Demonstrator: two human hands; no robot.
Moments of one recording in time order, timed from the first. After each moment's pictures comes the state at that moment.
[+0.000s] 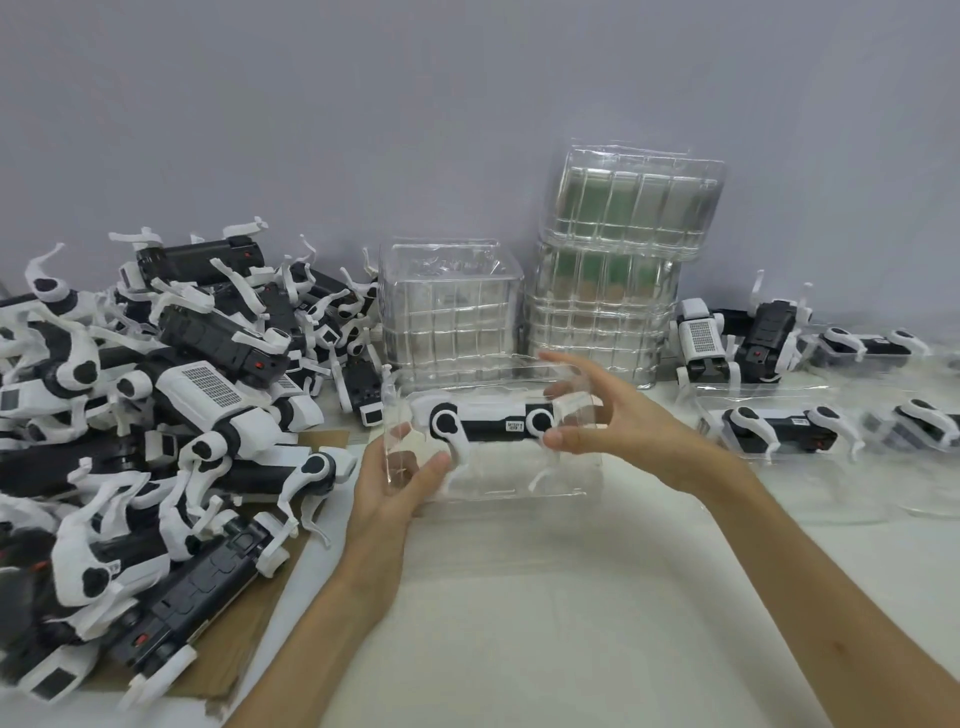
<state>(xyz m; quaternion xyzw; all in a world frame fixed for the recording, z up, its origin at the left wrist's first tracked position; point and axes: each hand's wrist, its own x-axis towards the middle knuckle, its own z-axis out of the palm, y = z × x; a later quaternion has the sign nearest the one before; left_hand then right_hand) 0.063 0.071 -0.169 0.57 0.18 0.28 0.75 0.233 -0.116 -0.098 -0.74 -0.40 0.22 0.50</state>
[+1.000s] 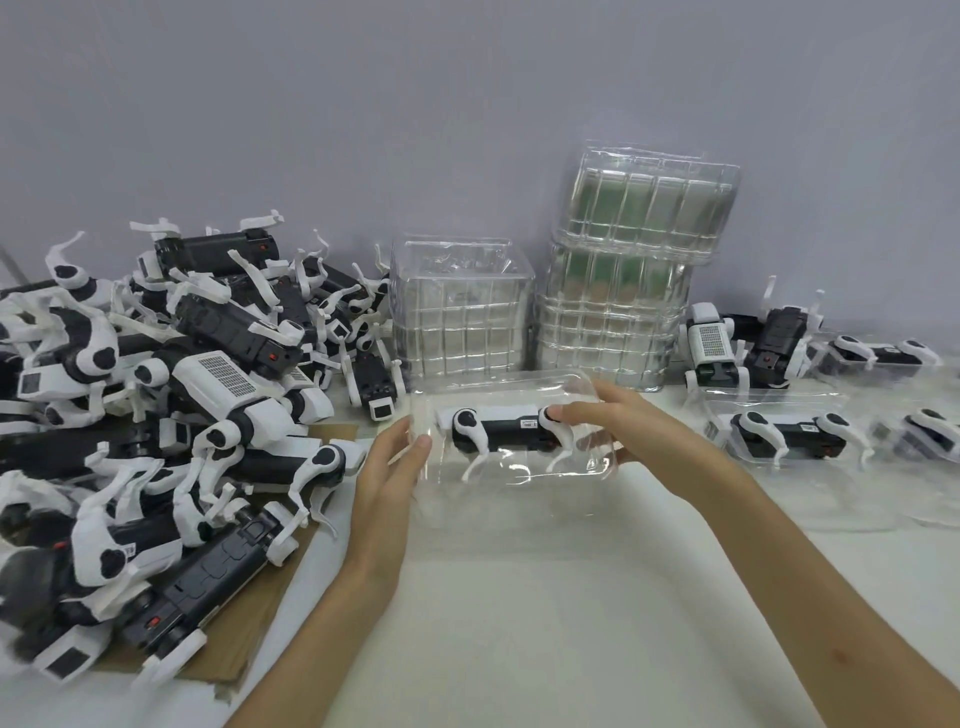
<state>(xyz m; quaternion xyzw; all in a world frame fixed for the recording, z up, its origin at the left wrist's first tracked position) 0.061 0.070 -0.162 0.61 0.21 0.32 0.69 0.230 -0.103 -0.099 -0.79 -0.23 0.27 0.49</state>
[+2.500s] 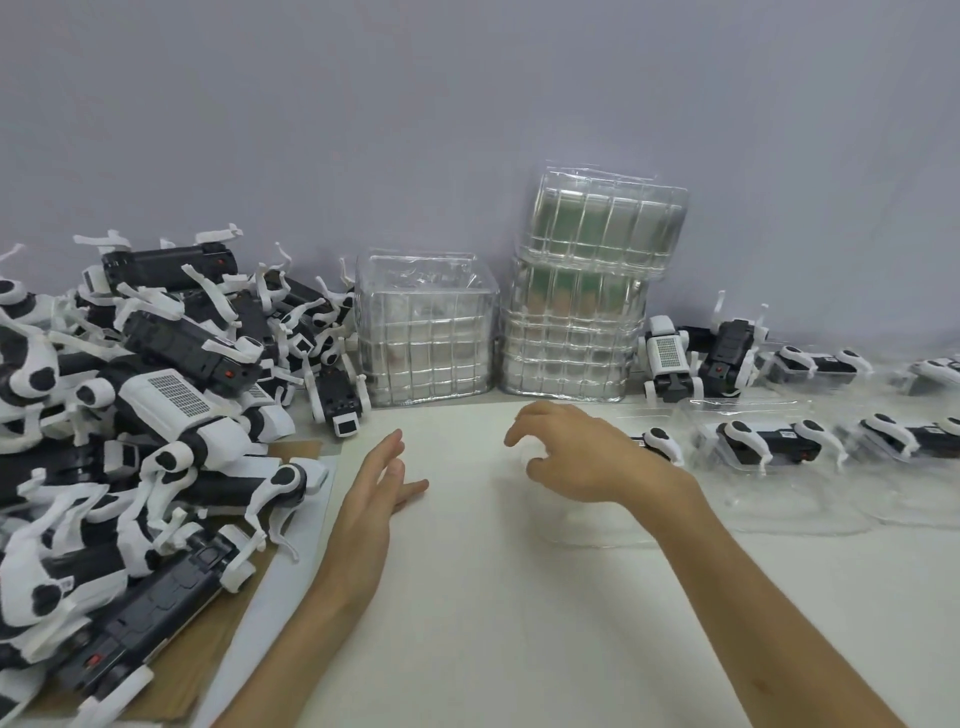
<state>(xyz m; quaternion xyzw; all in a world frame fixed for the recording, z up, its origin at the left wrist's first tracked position) 0.059 0.062 -0.158 0.69 0.18 0.24 0.66 0.209 -0.097 -0.082 -0.90 -0.42 0.09 0.09</state>
